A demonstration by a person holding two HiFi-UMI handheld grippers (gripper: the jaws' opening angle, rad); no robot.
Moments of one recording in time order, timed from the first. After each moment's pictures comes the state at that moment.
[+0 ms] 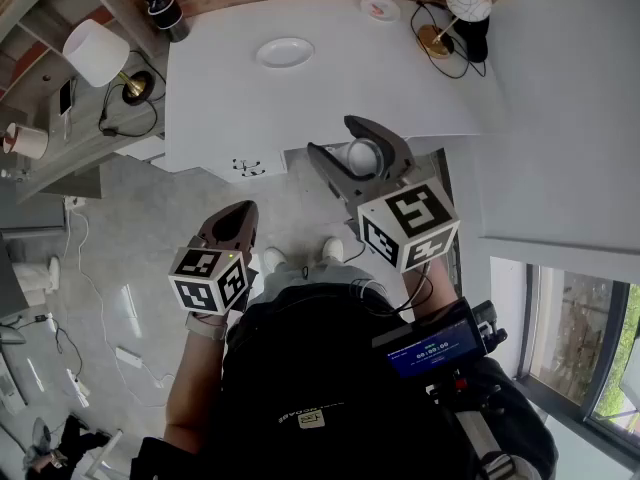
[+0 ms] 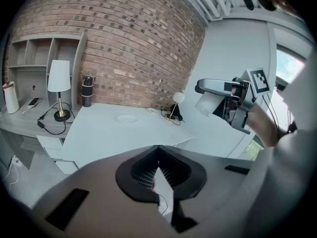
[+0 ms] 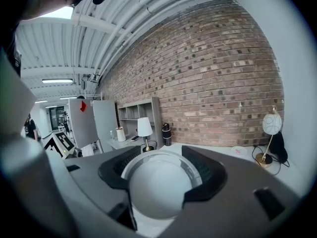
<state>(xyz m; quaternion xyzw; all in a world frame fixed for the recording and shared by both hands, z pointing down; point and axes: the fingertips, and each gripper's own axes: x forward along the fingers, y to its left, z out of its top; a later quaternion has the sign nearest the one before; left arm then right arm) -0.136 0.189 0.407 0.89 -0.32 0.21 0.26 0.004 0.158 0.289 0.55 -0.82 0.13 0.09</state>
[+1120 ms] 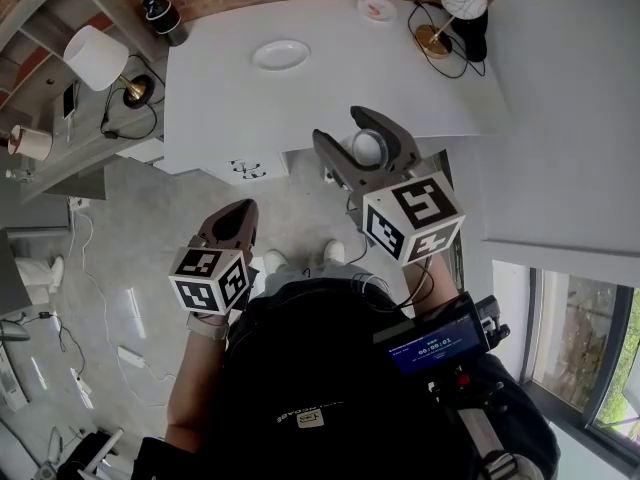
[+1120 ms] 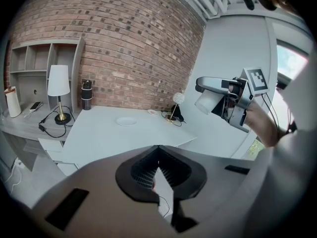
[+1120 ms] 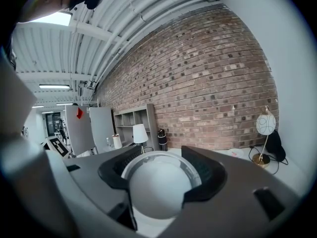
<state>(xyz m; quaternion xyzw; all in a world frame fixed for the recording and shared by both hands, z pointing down) -0.115 0.192 0.401 0.89 -0.33 0.21 0.24 0.039 0.155 0.278 0.57 -0.81 0.12 0.05</state>
